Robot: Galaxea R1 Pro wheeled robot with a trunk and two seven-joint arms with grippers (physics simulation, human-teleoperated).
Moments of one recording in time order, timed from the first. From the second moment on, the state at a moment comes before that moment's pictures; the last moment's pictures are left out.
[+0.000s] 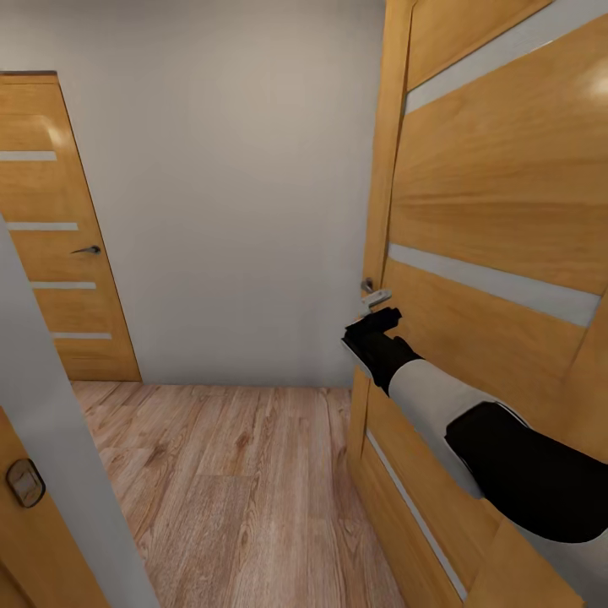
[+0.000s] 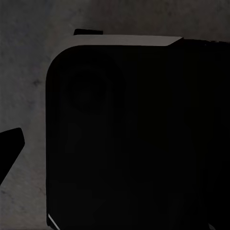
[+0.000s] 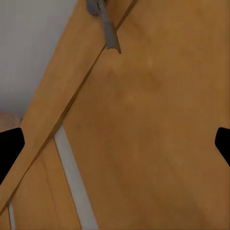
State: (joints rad) left arm 0.00 -0.02 0.01 -0.05 0.07 -0.05 -0.01; right arm -1.31 0.17 0.51 -0.28 -0.07 0.50 -0.56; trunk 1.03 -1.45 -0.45
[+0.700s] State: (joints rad) left arm 0.00 -0.02 0.01 -0.05 0.07 -0.05 -0.01; right arm -1.31 0.17 0.51 -0.29 -0.10 0.45 -0.54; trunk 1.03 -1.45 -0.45
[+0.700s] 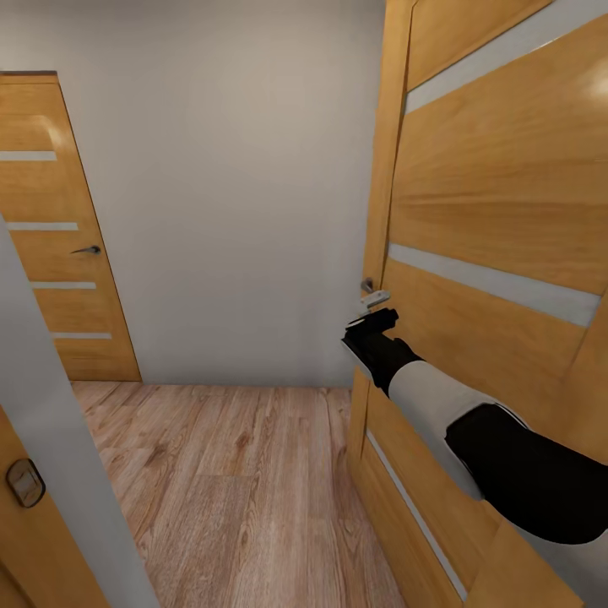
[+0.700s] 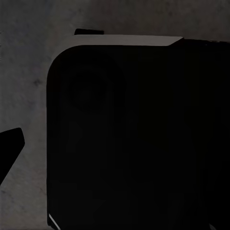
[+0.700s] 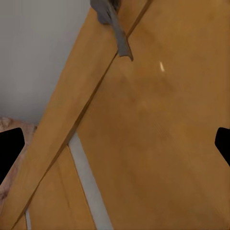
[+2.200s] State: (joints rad) left arm 0.00 -0.02 0.01 -0.05 0.07 -0.05 -0.01; right arm -1.31 0.17 0.51 -0.24 -0.10 0.45 -0.55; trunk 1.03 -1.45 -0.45
